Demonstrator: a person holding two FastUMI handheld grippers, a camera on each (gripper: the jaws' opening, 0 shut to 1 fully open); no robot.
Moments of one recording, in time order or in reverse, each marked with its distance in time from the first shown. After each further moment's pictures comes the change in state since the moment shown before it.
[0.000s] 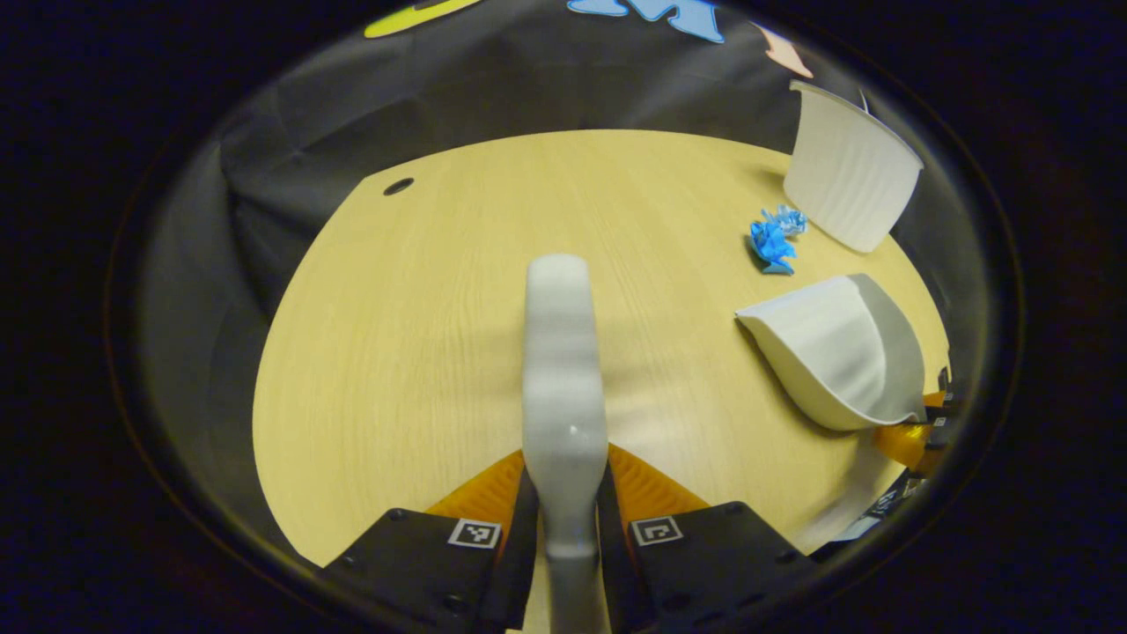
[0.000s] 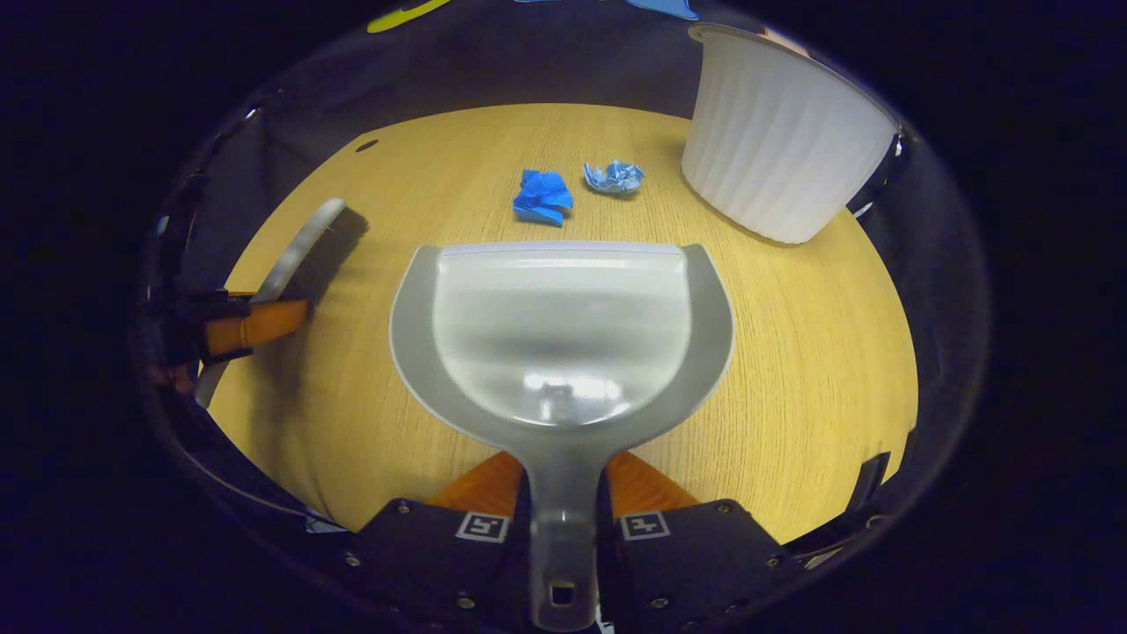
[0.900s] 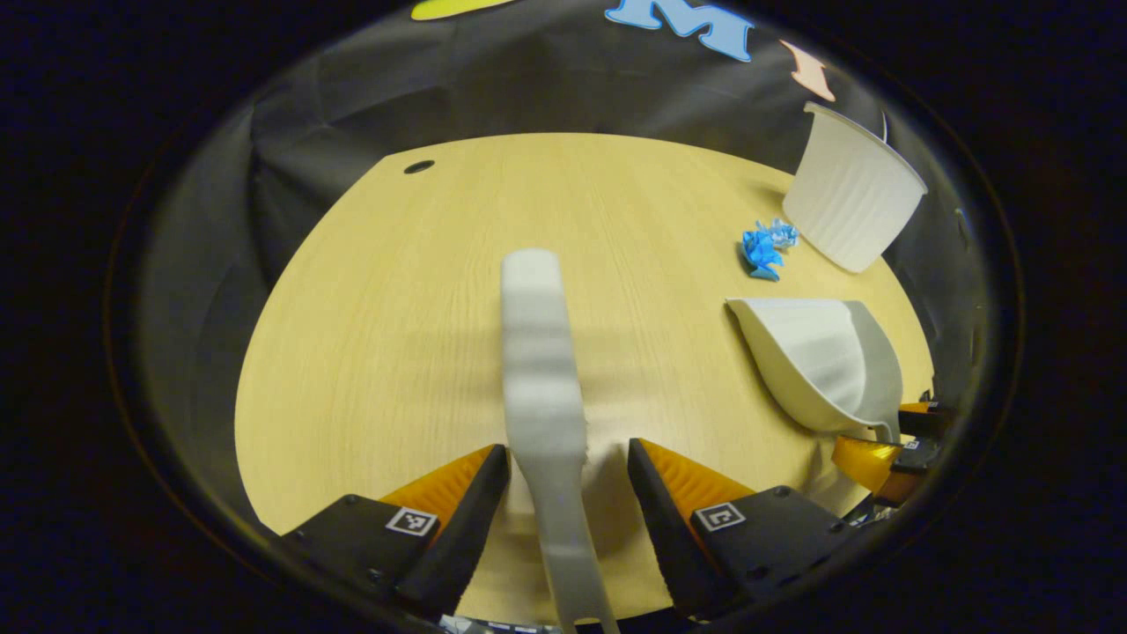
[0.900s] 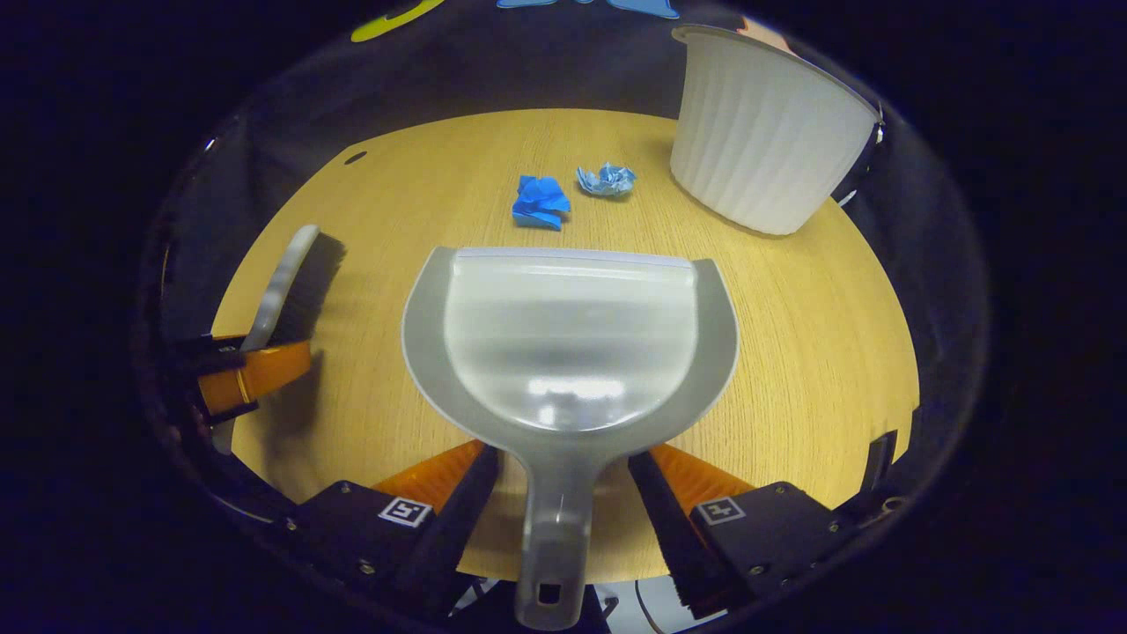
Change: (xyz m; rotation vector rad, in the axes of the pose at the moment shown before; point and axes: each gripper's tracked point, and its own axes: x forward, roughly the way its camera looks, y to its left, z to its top) left arm -0.019 -0.006 -0.031 -0.114 0.001 -0.014; right arm -0.004 0.011 -0.004 0.056 -0.001 -0.043
